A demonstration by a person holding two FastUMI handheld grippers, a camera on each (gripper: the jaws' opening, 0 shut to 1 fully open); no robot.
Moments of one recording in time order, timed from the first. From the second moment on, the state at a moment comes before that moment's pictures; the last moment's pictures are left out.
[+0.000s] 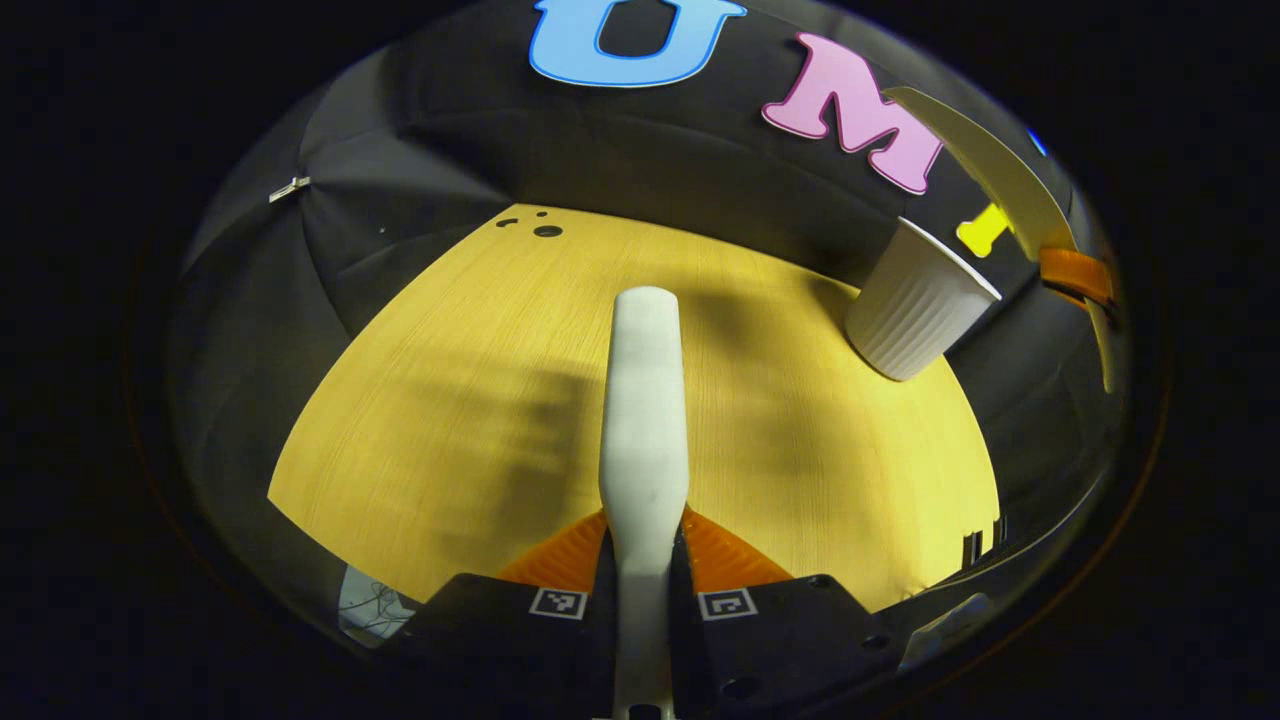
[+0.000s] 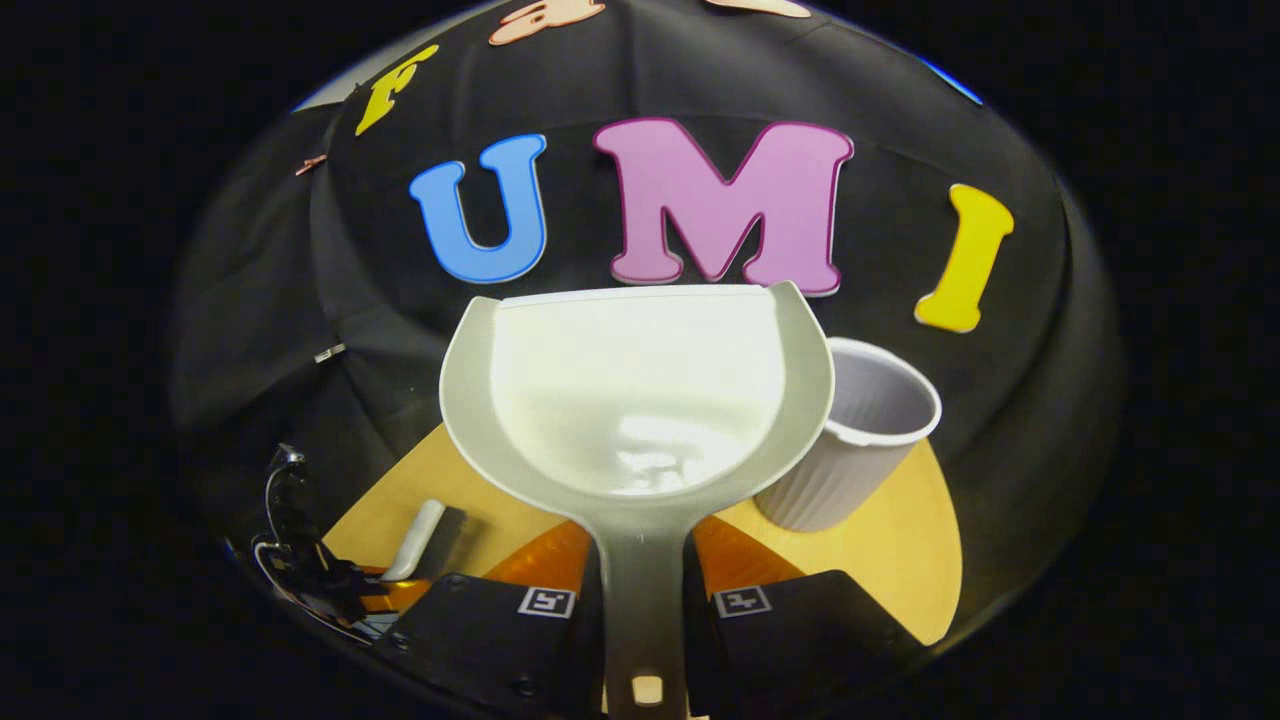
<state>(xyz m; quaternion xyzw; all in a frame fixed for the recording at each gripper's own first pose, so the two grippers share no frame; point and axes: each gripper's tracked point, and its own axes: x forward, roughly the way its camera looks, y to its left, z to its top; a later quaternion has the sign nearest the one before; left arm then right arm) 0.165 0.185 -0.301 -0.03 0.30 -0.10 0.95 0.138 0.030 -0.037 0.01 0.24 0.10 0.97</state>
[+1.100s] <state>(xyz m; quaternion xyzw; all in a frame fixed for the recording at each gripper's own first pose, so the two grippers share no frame) 0.252 0.190 -0.370 0.08 0.38 -0.09 0.92 0.089 0.009 -0.316 0.06 0.47 -0.03 0.88</state>
